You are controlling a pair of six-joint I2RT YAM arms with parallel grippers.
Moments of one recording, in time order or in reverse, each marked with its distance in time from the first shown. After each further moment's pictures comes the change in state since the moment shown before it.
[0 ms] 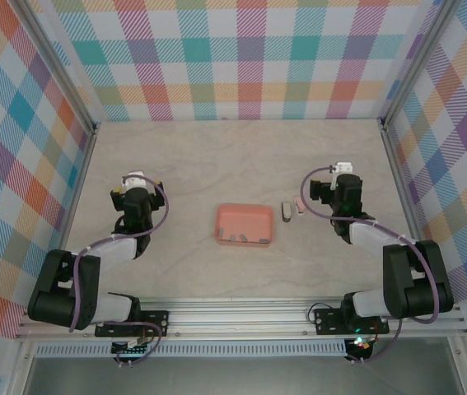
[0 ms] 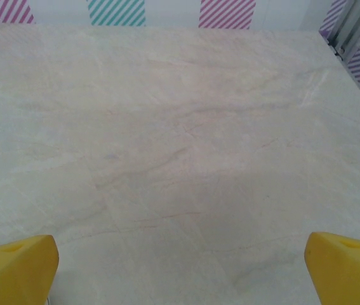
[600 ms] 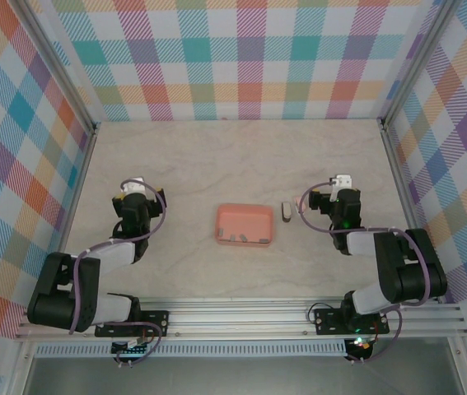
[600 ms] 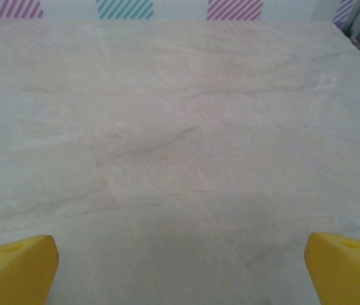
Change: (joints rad) left arm 0.021 -0.027 -0.061 -0.024 0.087 -0.045; right arm -0.037 0.115 -0.164 0.340 -0.079 0.002
